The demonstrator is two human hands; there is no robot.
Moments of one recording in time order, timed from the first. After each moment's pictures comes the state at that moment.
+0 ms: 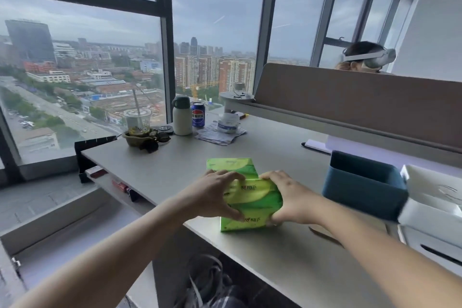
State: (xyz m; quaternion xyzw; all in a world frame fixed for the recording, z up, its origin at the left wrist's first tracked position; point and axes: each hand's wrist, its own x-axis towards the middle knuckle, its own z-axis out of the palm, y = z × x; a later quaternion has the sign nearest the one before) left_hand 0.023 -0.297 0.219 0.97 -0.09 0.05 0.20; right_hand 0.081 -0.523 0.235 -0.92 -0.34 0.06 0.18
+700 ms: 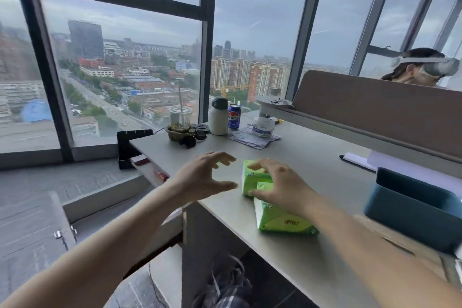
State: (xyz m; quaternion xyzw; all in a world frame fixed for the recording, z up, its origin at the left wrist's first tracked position) left_hand -0.036 -0.214 0.242 0.94 0.00 0.19 0.28; right_hand 0.055 -0.420 0.255 -0.87 -0.44 -0.05 0.22
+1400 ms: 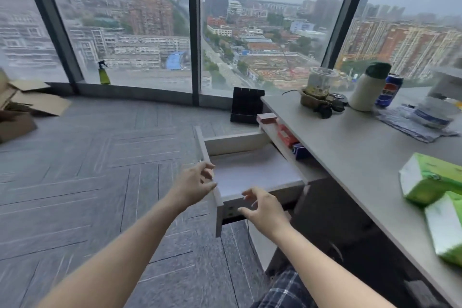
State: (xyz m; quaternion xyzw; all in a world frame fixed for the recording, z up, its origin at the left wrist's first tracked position) left_hand -0.236 -0.032 0.071 0.84 0.39 0.19 0.34; right_hand -0.076 -0.188 0.061 -0.80 -0.50 0.20 0.28
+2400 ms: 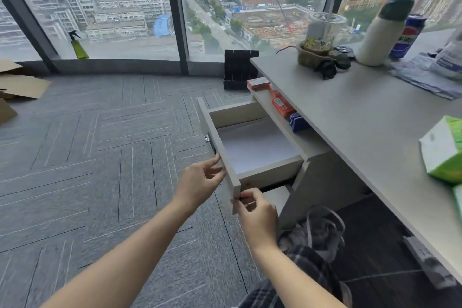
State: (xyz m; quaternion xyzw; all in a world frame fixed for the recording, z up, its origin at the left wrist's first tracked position) left_hand -0.178 -0.055 0.024 0.78 0.38 0.24 0.43; right_hand -0.089 -0.193 -0.033 -0.81 -0.31 0.14 0.48
